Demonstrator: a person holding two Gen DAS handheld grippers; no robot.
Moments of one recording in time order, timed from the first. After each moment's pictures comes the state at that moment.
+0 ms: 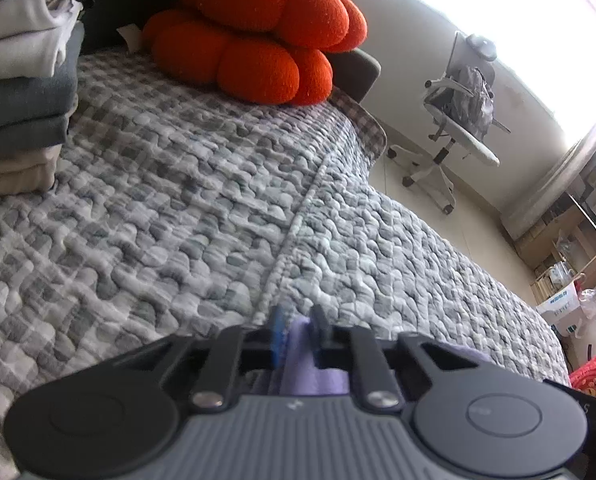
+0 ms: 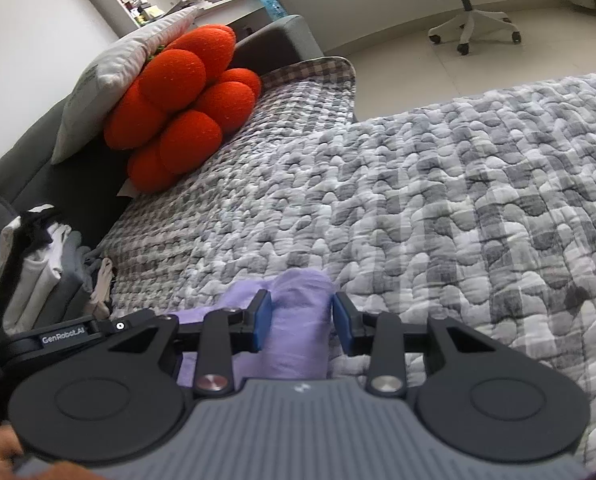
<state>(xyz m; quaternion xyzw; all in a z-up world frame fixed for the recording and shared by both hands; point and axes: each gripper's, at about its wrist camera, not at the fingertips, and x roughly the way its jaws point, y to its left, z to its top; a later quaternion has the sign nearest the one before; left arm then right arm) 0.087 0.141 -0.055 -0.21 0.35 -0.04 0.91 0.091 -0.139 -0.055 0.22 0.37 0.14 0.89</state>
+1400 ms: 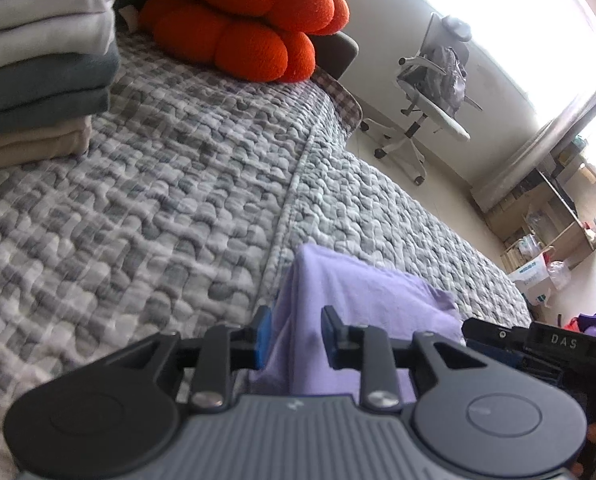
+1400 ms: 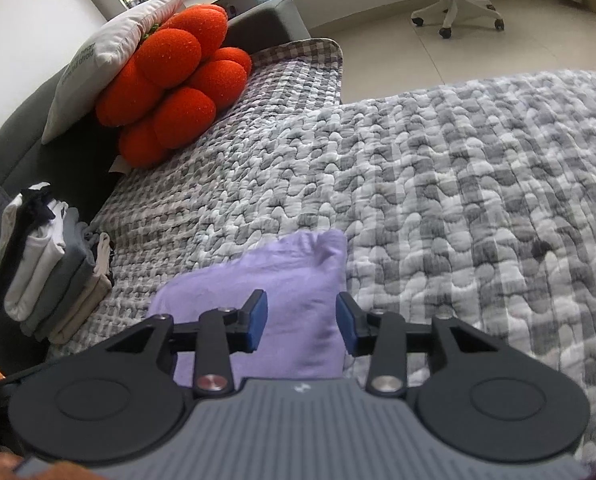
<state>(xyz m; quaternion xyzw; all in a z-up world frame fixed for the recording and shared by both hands) 0.028 0.178 -0.045 -0.23 0.39 -0.10 0.88 0.056 -0.127 -0.025 0.21 0.42 0.12 0.88</state>
